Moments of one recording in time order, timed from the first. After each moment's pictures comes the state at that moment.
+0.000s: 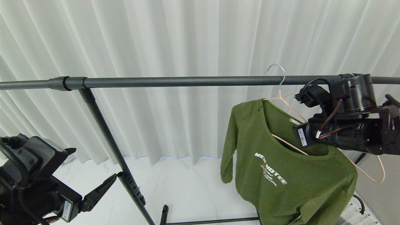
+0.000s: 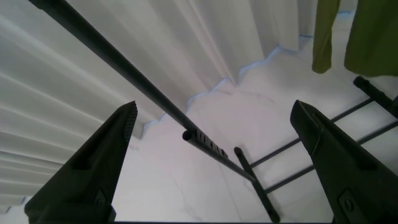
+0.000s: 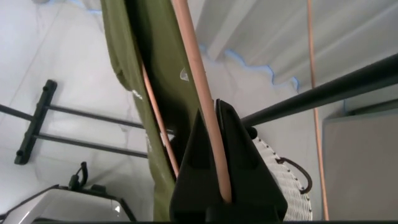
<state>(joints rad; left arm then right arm) -0.31 1.02 -0.35 -0.37 0.08 0.47 0.54 1.61 -1.03 -0.05 -0.32 -0.02</state>
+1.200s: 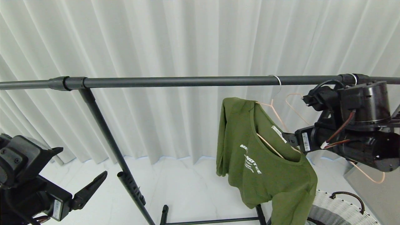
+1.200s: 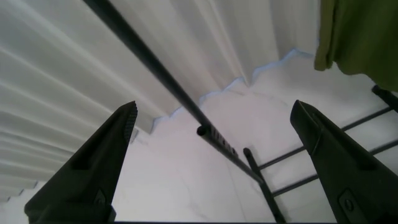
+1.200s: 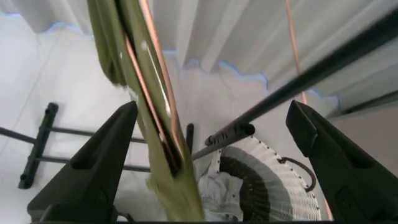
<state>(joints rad) -0.25 0.98 -0.34 -0.37 0.09 0.47 0.61 1.52 -0.91 -0.16 -0.44 0.05</state>
